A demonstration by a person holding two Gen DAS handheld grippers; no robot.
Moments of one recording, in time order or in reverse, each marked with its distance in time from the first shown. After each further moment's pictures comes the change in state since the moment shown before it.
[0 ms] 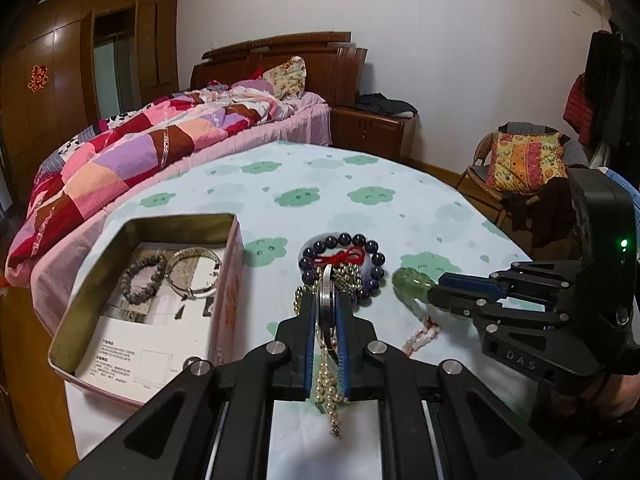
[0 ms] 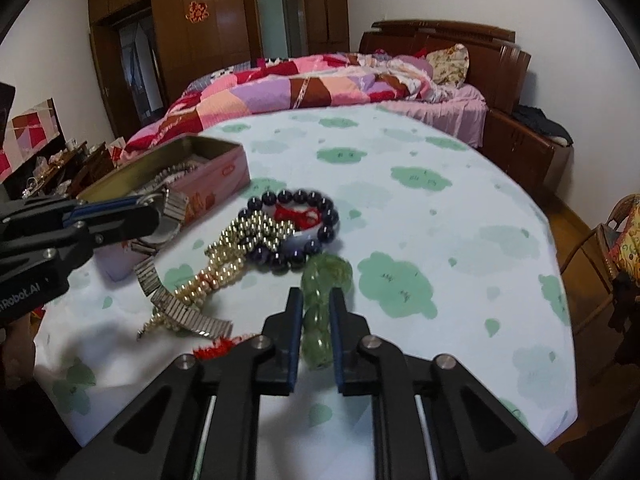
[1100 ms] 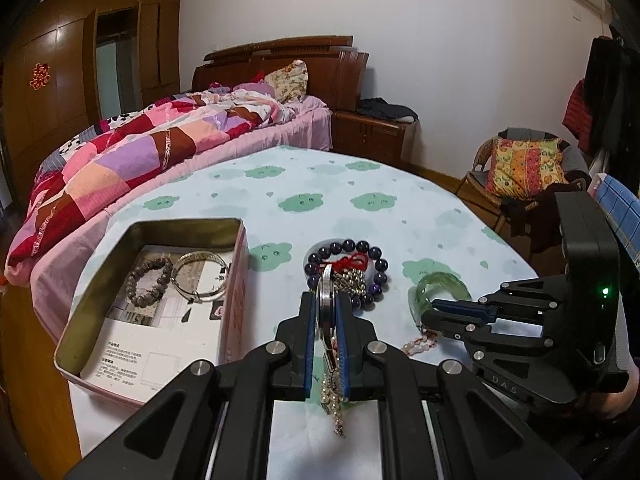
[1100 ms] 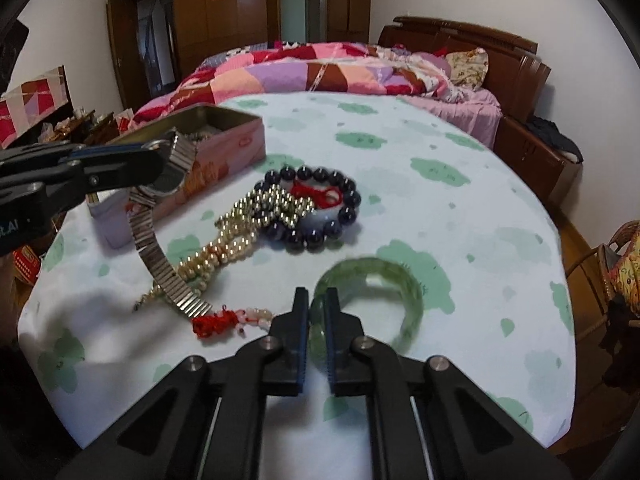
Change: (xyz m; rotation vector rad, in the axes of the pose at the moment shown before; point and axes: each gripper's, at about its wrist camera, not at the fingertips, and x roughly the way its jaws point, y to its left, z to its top) left arm -0.006 0.006 0.003 -0.011 -0.009 -0.006; right arm 0.011 0.013 -0.008 -0.096 0.056 -0.002
